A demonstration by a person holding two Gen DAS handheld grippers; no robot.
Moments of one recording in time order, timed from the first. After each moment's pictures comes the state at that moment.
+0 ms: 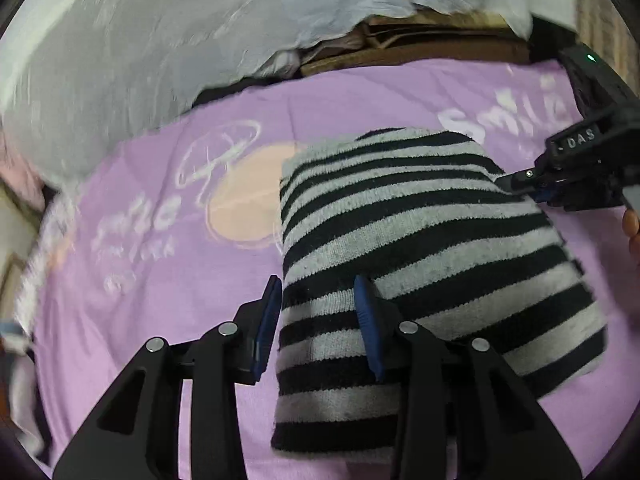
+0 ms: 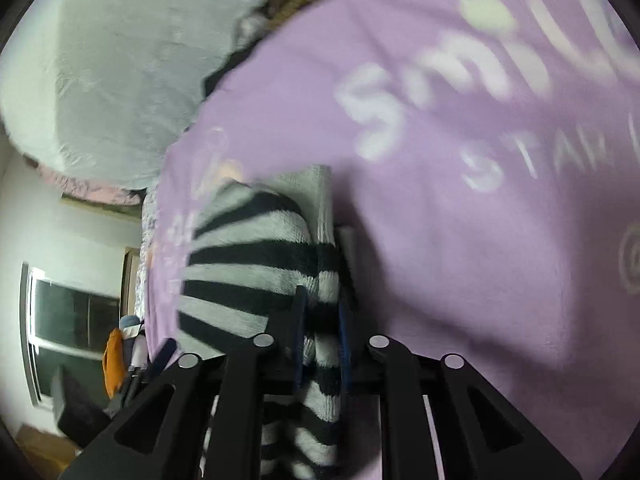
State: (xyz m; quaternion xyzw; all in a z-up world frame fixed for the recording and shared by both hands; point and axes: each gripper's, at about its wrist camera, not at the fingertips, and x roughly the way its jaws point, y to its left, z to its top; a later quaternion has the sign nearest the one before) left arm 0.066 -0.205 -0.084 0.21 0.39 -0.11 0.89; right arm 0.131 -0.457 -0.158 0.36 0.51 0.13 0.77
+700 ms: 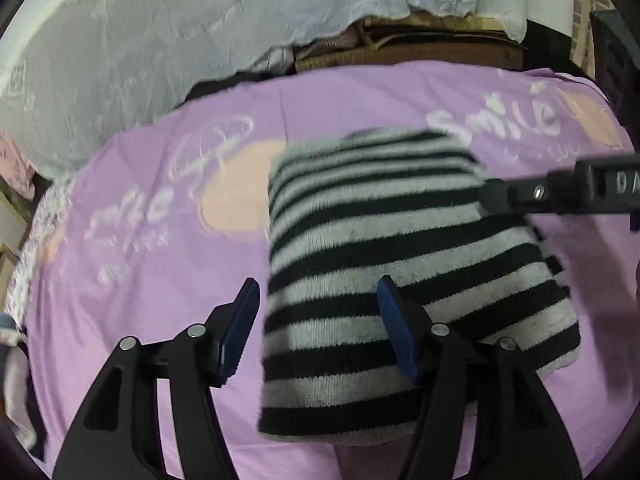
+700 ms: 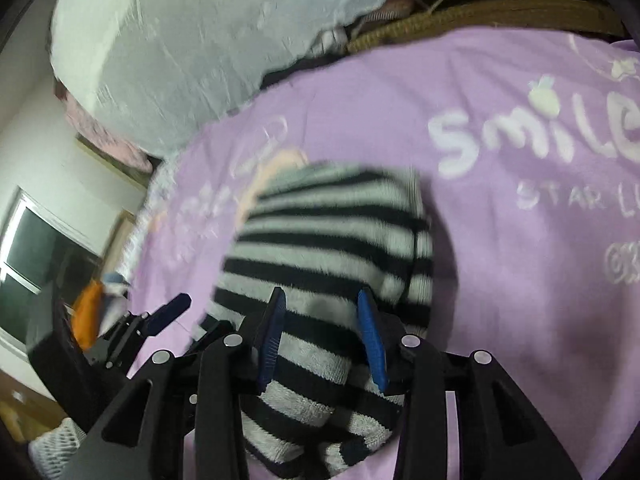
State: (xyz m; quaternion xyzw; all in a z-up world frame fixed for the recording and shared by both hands) left arm 0.060 -0.198 -0.077 0.17 0.41 -0.12 0.89; right arm 0.094 -0.387 -0.107 0.21 0.47 0.17 0.84
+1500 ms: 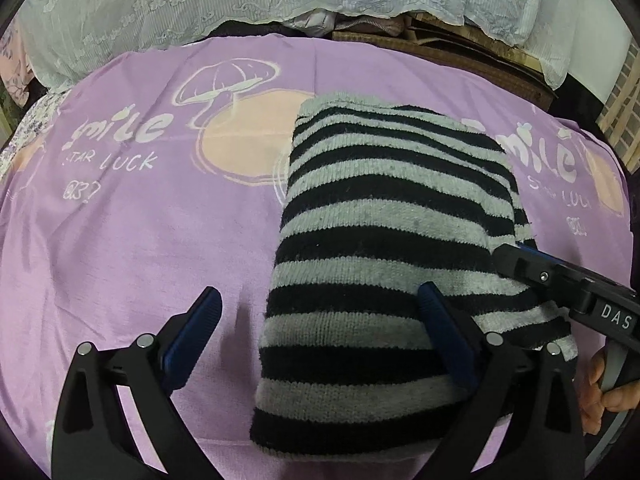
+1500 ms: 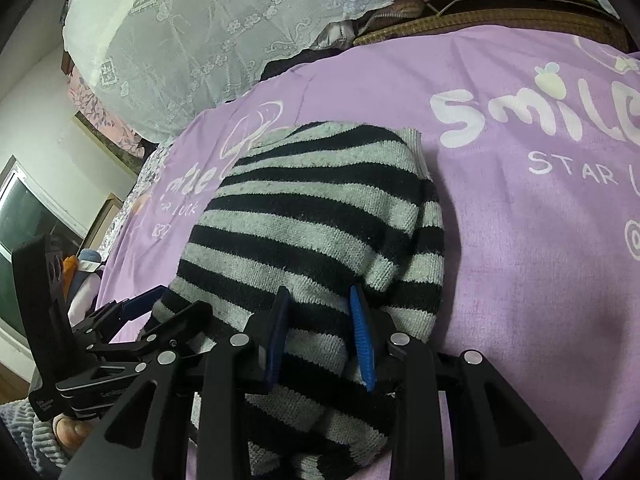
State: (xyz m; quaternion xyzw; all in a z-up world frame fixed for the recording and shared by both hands) left arm 0.077 -0.162 -0.102 0.04 0.47 -0.11 0.88; right arm 0.079 -0.383 -0.130 0.18 0.44 0.17 0.86
